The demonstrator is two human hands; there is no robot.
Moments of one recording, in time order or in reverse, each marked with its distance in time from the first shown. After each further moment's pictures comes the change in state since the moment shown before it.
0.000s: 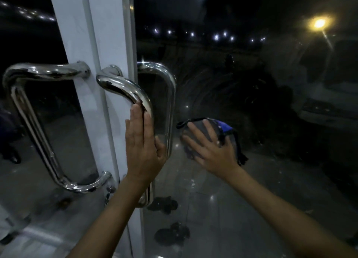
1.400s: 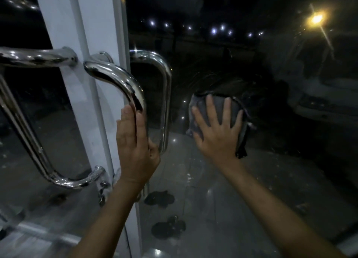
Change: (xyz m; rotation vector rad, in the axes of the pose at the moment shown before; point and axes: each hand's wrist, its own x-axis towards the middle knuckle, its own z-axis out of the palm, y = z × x) left_hand -0.018 0.004 0.004 0.040 -0.003 -0.051; right_hand 0.015 0.008 -0.008 -0.089 0.034 0.325
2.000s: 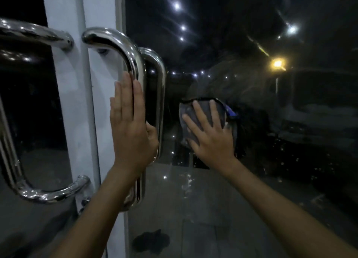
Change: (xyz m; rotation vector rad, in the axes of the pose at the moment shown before) left_hand -0.012 -0.002 0.002 -0.085 0.027 -0.017; right_hand -0.045 -0.017 0.020 -0.040 0.064 -0.086
